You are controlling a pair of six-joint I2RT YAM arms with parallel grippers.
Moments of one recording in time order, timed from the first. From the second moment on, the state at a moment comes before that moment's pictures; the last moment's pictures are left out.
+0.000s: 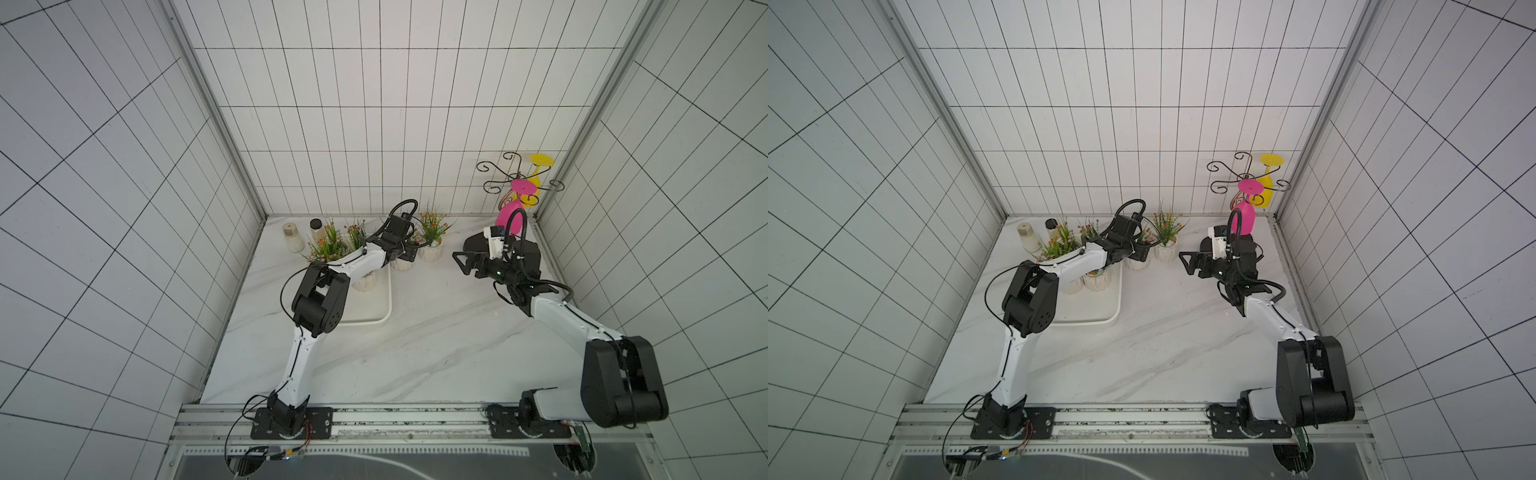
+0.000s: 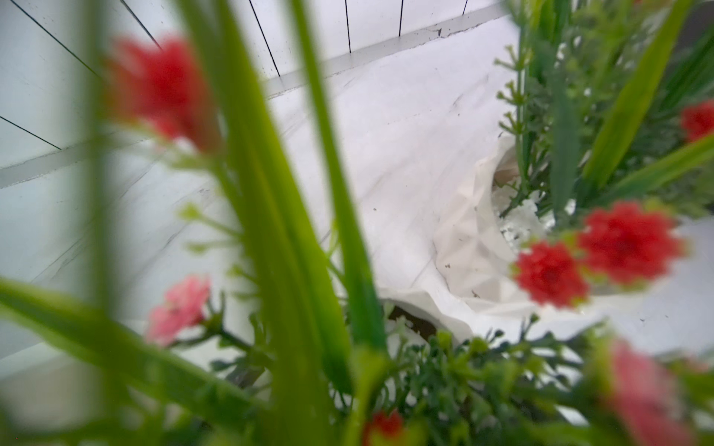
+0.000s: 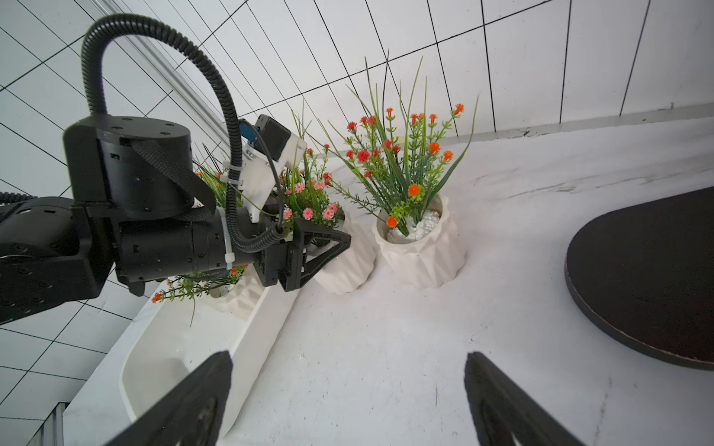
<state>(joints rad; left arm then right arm) -0.56 2.22 1.76 -0.31 -0.09 -0.12 0.12 1.38 0.77 0.25 -0.55 0.31</state>
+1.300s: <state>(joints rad) -0.58 1.58 1.33 -0.25 0.13 -0.13 0.10 1.26 0.62 0.27 -0.68 0.24</state>
